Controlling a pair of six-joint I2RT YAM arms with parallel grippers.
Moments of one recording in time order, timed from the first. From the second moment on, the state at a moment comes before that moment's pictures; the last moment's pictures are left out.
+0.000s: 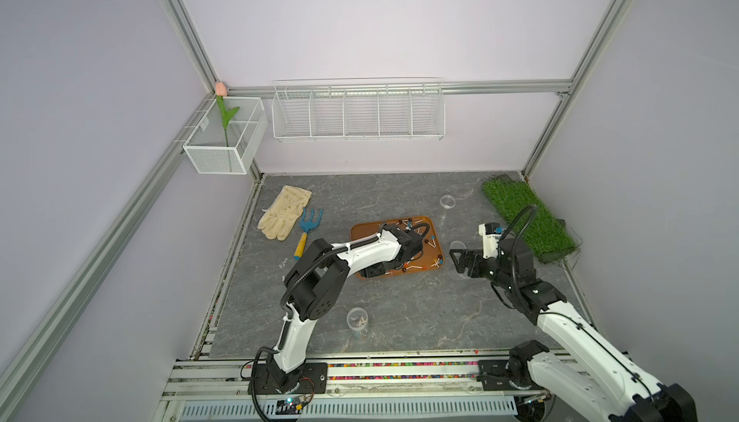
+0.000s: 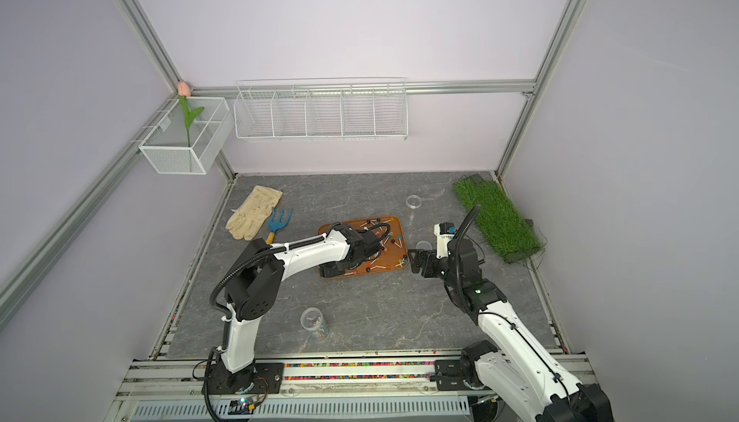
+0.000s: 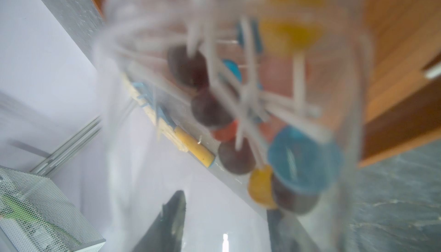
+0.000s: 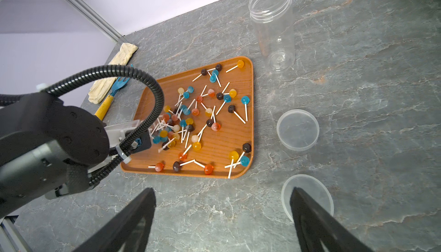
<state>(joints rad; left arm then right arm) -0.92 2.05 1.52 -1.25 -0.75 0.30 0.34 0.88 0.52 -0.18 -0.17 0.42</state>
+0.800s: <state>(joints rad) -0.86 1.96 1.47 -1.23 -0.79 0.32 0.34 0.88 0.52 -0.18 -0.17 0.44</state>
